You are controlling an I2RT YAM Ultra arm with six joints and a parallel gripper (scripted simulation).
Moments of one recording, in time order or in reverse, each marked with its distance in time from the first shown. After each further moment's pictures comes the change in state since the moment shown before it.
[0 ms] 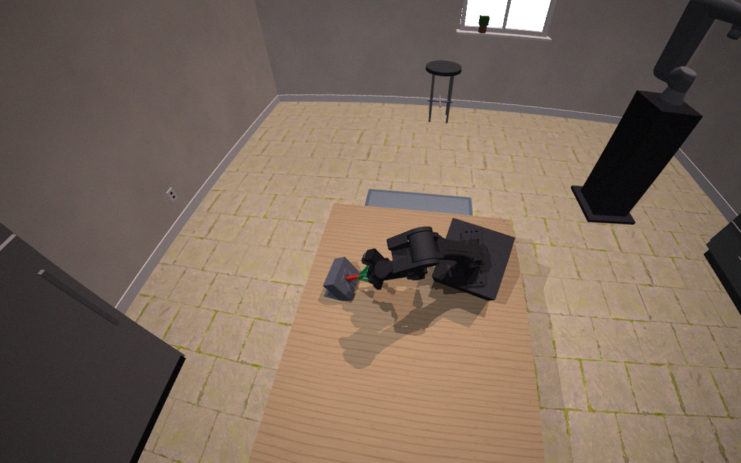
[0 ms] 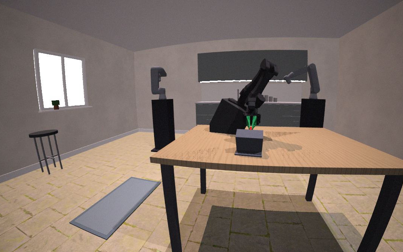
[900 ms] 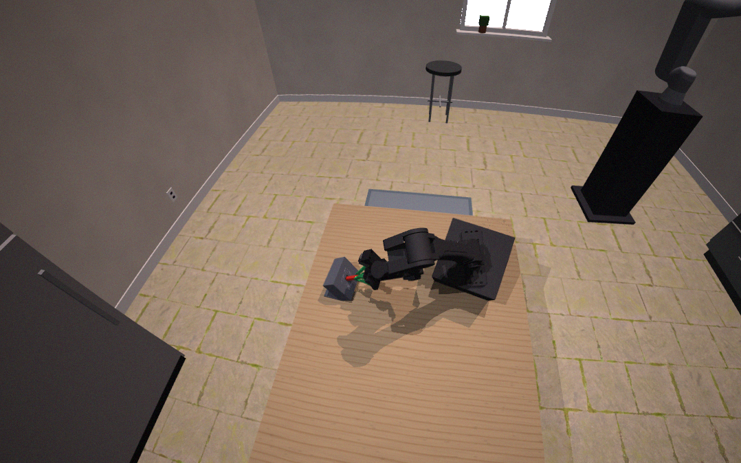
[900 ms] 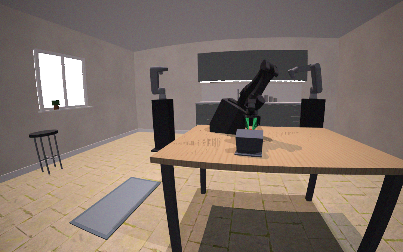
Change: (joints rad) arm -0.007 0.050 0.059 -0.008 -0.008 -0.003
